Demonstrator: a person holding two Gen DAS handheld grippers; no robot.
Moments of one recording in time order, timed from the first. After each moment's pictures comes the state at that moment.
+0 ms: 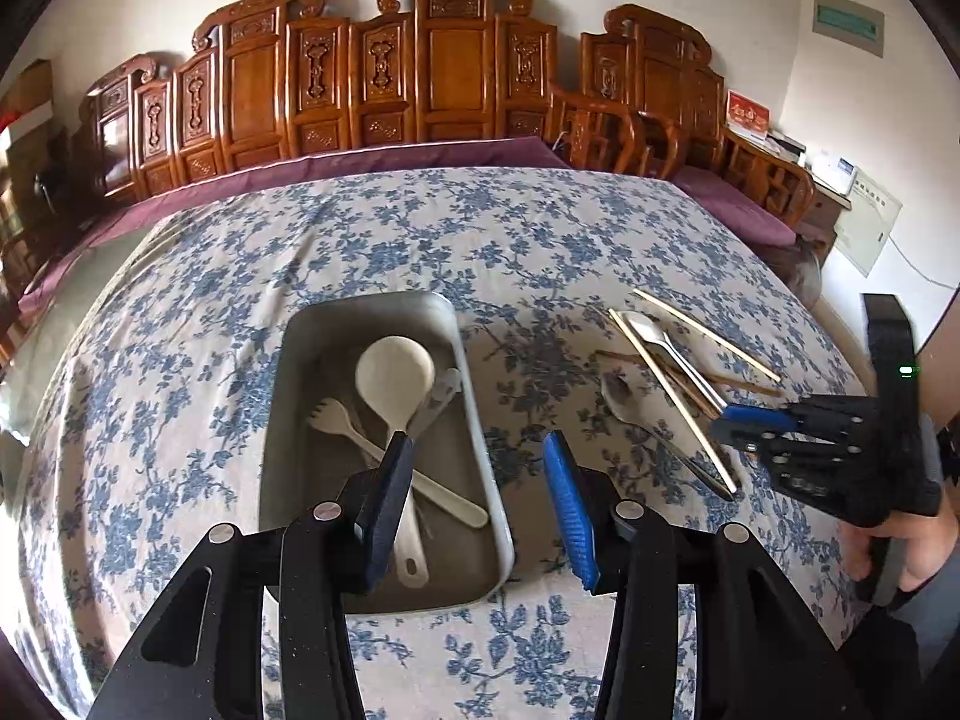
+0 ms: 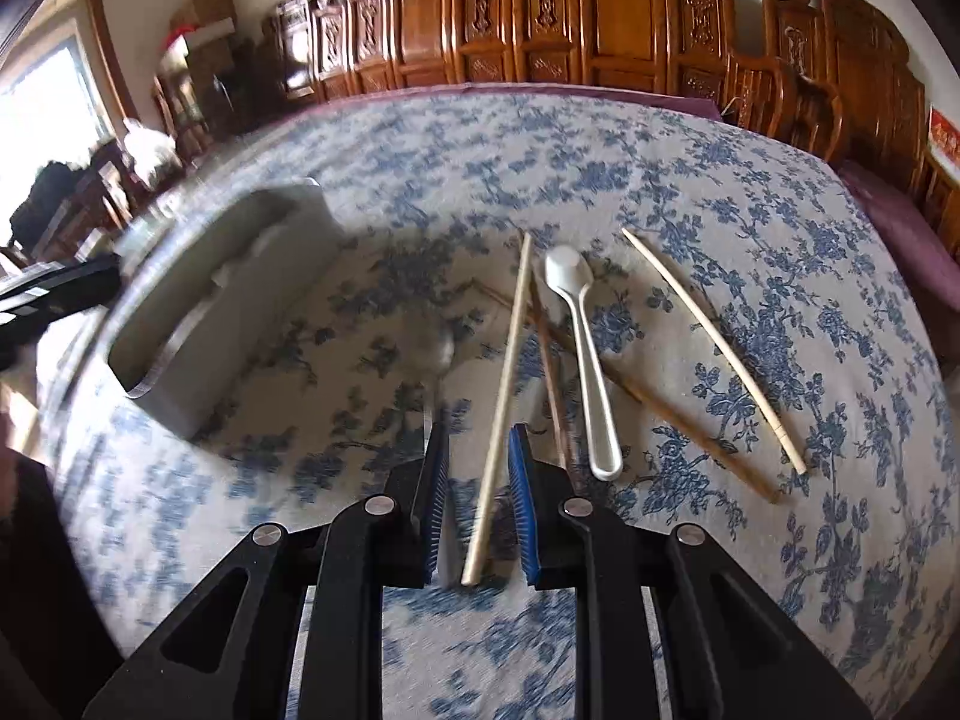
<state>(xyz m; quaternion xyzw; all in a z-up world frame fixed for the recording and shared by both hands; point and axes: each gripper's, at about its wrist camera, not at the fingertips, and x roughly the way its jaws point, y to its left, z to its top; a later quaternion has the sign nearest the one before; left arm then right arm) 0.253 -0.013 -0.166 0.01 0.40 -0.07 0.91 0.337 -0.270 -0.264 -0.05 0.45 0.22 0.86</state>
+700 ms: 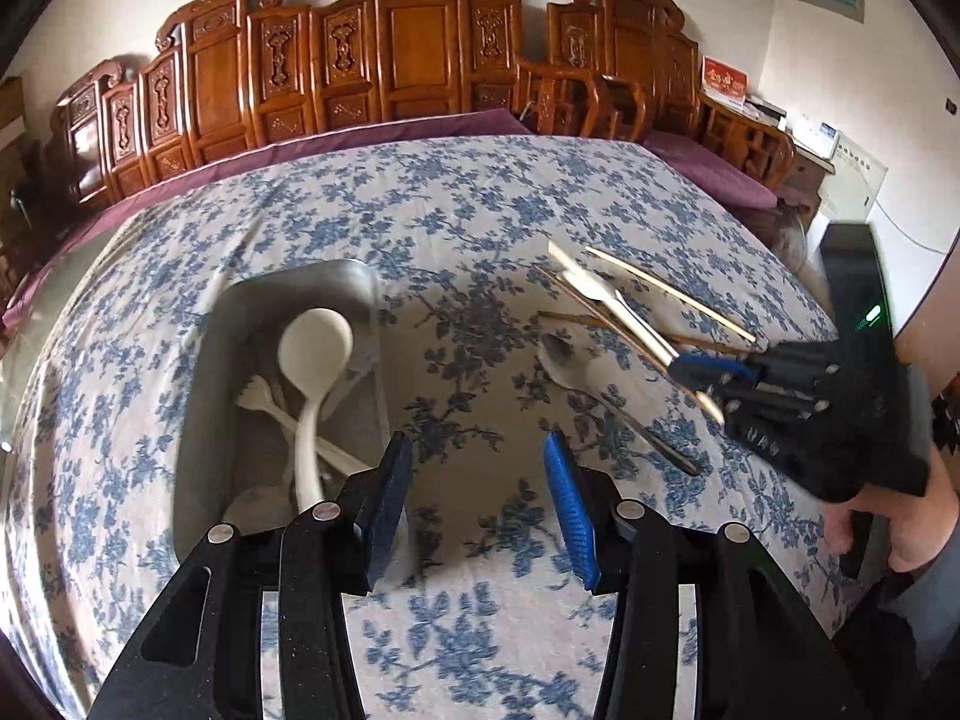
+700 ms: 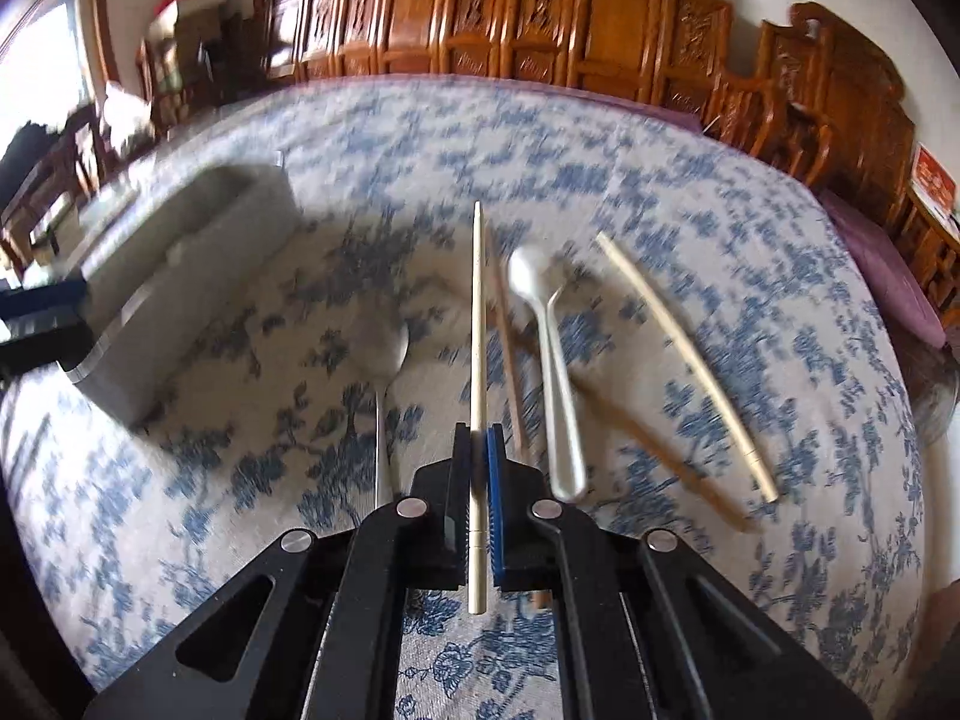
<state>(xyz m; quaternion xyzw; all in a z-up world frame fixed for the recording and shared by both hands) 0.253 -0.061 -0.185 0.03 0.42 -0.09 0.90 0.339 -0.278 -0.255 -0.07 0.42 0.19 0.88</state>
